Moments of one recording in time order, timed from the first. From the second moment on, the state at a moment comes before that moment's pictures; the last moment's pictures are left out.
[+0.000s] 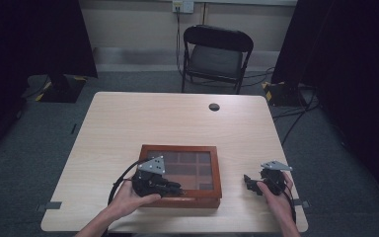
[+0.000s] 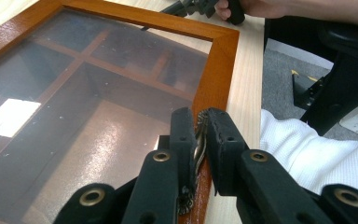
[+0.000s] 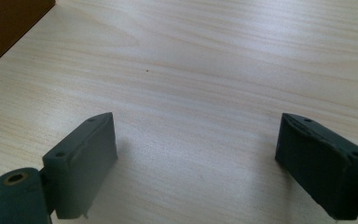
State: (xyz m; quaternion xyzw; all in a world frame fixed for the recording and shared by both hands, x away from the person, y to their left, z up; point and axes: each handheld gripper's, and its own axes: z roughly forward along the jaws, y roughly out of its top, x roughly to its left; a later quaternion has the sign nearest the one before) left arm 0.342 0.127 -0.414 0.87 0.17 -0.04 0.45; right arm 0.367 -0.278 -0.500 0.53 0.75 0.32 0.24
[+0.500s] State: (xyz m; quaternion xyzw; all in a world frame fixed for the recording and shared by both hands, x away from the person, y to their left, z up) left arm 0.344 0.128 -0.408 0.87 0.17 -0.04 0.45; right arm 0.367 -0.278 -0.500 0.53 0.75 0.32 0.24
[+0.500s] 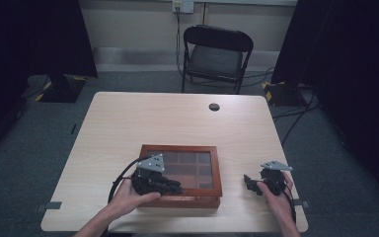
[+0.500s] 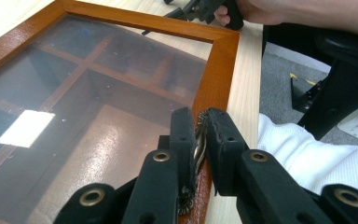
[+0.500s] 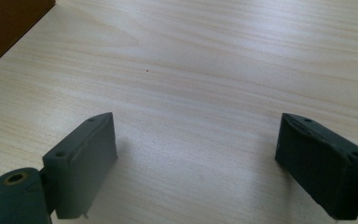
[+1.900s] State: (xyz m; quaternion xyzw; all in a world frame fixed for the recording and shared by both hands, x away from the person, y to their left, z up) left arm 0.352 0.129 -0.384 0.87 0.18 -0.04 0.45; right arm 0.367 -0.278 -0.500 0.53 0.75 0.32 0.24
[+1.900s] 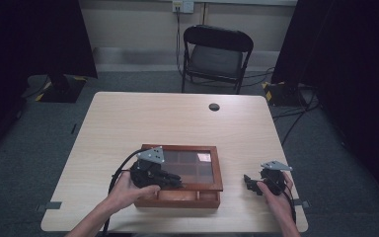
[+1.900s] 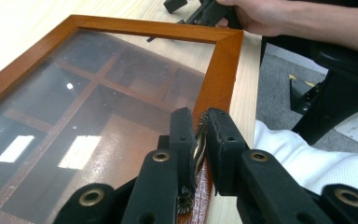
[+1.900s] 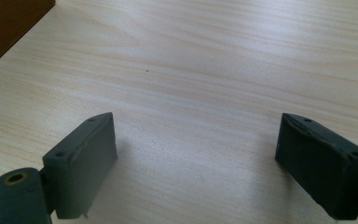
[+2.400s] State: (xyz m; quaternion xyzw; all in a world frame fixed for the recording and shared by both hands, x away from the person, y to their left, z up) left arm 0.355 0.127 -0.374 0.88 0.18 -0.04 0.44; right arm 0.367 -0.278 -0.500 0.53 0.75 0.32 0.24
